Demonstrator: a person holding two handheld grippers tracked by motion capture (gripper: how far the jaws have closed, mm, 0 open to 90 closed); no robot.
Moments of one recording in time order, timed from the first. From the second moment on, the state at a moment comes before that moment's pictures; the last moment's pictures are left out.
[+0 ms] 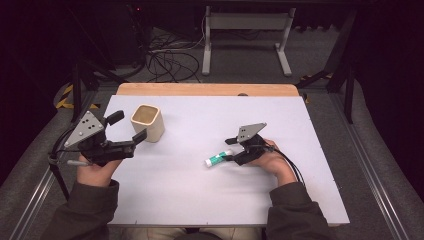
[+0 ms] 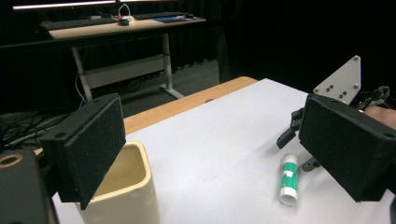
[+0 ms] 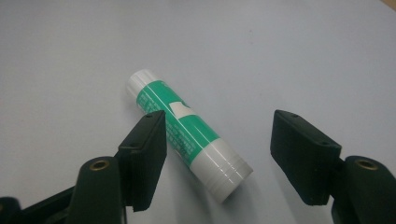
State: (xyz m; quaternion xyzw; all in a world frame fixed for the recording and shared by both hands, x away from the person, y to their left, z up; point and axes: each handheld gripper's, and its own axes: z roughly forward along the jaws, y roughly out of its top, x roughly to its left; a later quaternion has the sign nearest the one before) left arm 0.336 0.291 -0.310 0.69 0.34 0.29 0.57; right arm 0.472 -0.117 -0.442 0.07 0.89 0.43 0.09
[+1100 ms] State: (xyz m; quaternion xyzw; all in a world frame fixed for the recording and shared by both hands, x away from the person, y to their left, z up) left arm 0.337 0.291 -0.312 0.70 0.34 0.29 0.56; right arm 0.478 -0.117 -0.461 0.04 0.90 0.42 0.05
